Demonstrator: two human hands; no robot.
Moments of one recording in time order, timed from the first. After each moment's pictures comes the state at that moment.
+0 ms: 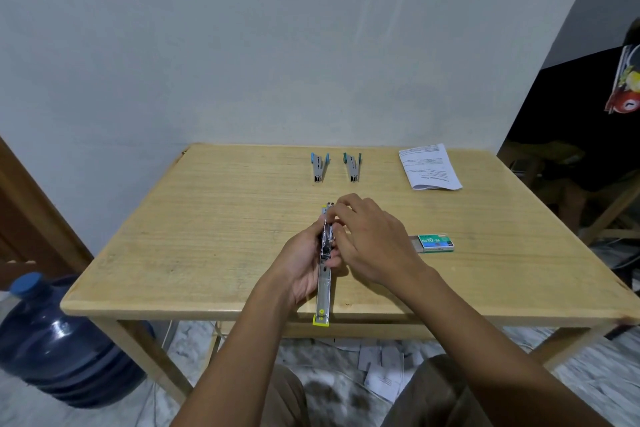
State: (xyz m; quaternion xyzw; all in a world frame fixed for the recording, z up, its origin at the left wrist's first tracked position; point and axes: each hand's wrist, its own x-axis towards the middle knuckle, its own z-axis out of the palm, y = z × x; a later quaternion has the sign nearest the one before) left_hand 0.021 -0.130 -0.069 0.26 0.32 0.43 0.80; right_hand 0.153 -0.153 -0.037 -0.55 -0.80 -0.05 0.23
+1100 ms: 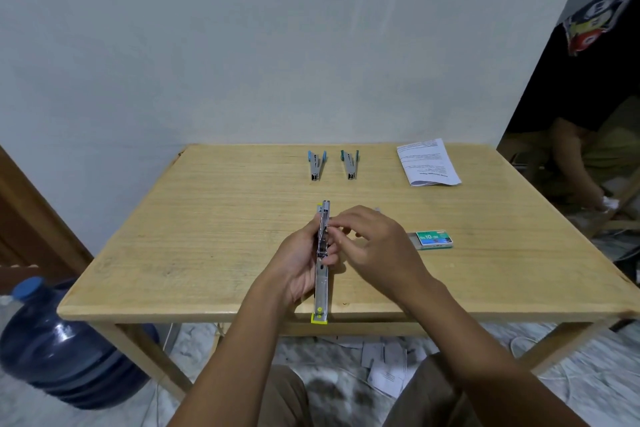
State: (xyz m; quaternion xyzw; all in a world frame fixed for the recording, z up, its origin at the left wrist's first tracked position) left_hand 0.023 -0.131 -0.064 0.24 0.34 0.43 0.80; right_hand 0.164 -0.161 -0.050 -0.46 -0.78 0.04 0.43
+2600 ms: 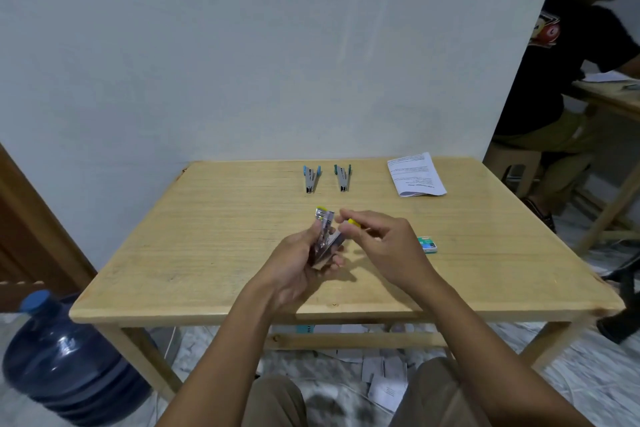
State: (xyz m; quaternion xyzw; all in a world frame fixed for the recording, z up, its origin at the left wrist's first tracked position) left_hand 0.021 -0.164 -0.031 0.39 0.41 0.41 0.72; right_hand 0.187 -0.183 -0.022 -0.47 -0.66 0.30 0.50
